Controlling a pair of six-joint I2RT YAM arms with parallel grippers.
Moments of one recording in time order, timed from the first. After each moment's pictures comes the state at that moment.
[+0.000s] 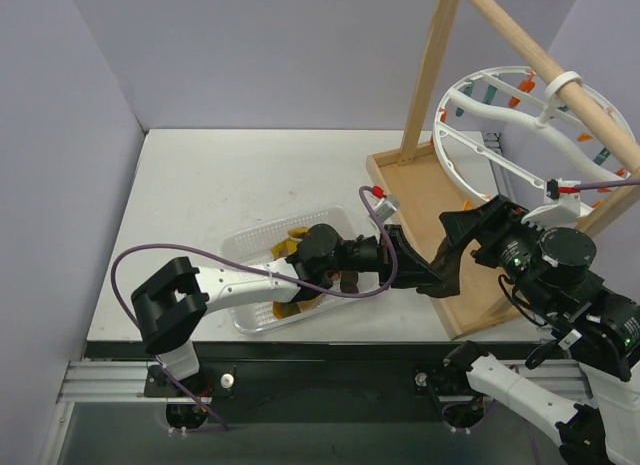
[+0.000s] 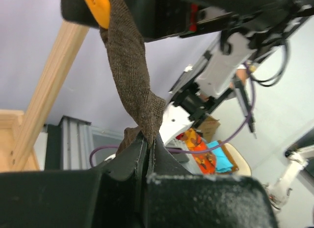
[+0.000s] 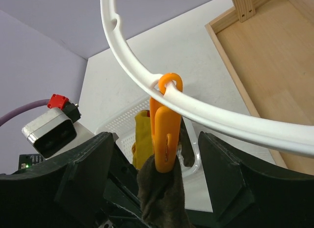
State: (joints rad) left arm -1.13 1.71 1.13 1.03 0.59 -0.94; right arm 0.62 0.73 1.43 -0.98 0.36 0.70
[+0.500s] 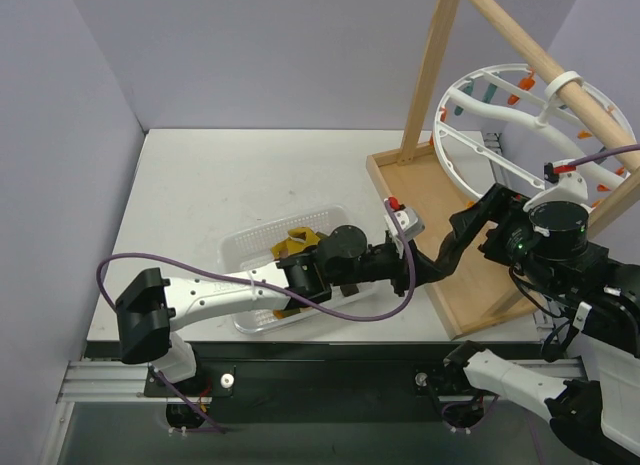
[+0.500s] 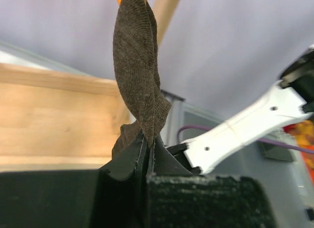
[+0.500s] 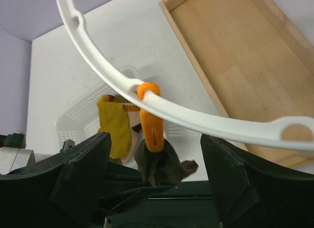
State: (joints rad) left arm -1.25 1.60 1.27 0.37 0.20 -0.43; right arm 0.62 0.93 1.74 -1.32 0.43 0.70
